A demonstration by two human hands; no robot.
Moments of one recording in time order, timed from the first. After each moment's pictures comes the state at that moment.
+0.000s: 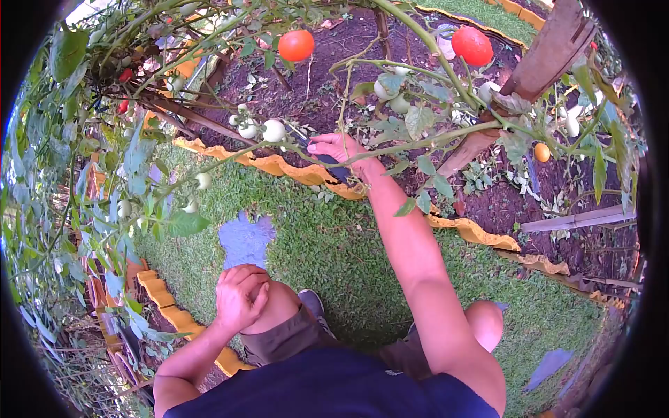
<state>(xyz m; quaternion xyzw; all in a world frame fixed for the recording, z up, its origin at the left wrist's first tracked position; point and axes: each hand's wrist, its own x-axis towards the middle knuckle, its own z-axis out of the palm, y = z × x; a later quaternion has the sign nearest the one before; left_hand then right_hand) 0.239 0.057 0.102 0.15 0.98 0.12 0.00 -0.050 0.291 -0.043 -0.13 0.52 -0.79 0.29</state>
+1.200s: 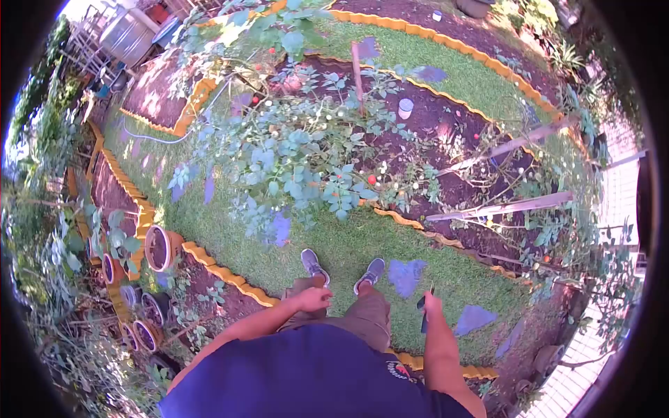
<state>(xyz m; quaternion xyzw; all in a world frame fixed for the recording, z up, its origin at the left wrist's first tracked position) 0.393 0.154 0.431 0.17 0.80 0.31 0.48 0.479 0.634 0.317 0.59 0.66 -0.39 0.26</state>
